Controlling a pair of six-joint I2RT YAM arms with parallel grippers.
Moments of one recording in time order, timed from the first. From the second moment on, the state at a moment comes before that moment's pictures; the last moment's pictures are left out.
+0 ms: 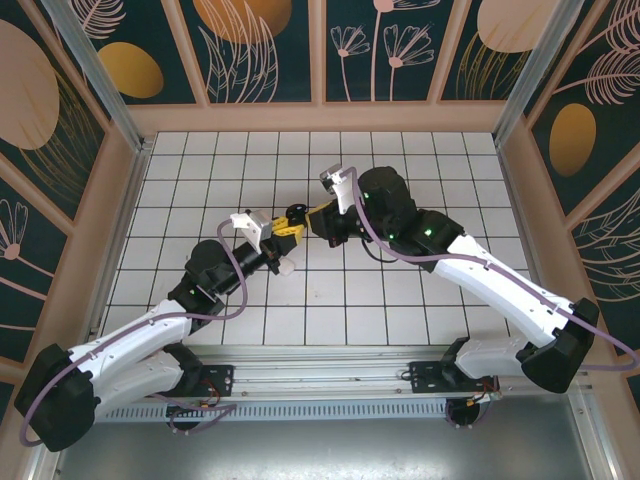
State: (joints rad) left arm -0.71 0.97 0.47 0.59 0.21 -0.16; right arm 0.86 1.27 1.28 -0.46 -0.25 0.27
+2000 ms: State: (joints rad) left arm -0.70 0.97 0.48 0.55 0.25 -0.14; right arm 0.77 1.29 1.30 -0.53 -0.37 0.10
